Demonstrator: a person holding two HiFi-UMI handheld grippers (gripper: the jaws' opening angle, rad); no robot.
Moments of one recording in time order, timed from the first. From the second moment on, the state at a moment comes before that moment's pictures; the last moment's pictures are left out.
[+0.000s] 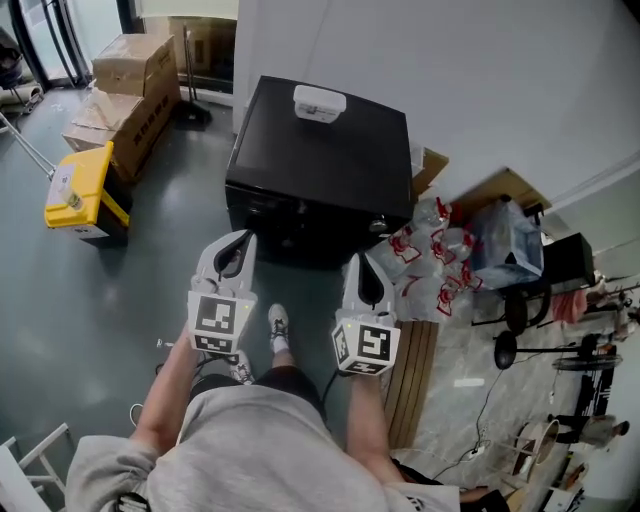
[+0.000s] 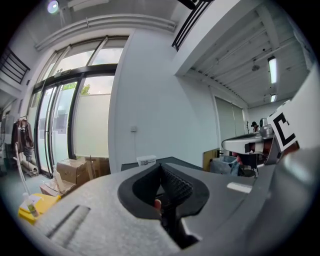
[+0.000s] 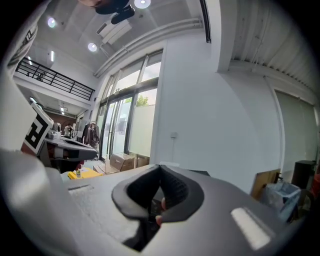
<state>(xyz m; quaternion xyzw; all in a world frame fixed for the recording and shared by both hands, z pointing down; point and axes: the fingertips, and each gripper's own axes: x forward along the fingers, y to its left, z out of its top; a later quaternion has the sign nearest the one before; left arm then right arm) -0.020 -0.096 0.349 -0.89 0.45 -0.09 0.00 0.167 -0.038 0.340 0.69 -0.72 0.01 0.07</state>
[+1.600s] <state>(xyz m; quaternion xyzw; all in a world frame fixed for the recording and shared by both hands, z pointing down) -0.034 -0.234 0.597 -0.80 0.53 -0.21 -0.17 0.146 -0.211 0.593 0.57 -0.79 0.18 0.15</state>
